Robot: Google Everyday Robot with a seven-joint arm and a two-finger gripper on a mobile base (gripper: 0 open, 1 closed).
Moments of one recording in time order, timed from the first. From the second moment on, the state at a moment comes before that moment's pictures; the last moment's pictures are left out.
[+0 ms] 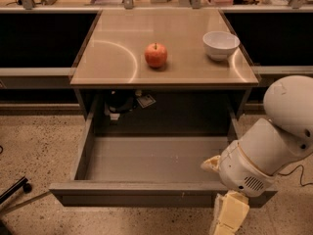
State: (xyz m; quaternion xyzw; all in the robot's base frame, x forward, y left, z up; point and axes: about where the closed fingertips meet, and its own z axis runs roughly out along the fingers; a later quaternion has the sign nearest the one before) arm 0.307 -0.109 0.765 -0.60 0.75 0.27 0.07
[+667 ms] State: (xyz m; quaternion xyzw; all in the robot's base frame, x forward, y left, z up) arm 0.351 -0.136 0.812 -0.62 0.76 0.17 0.09
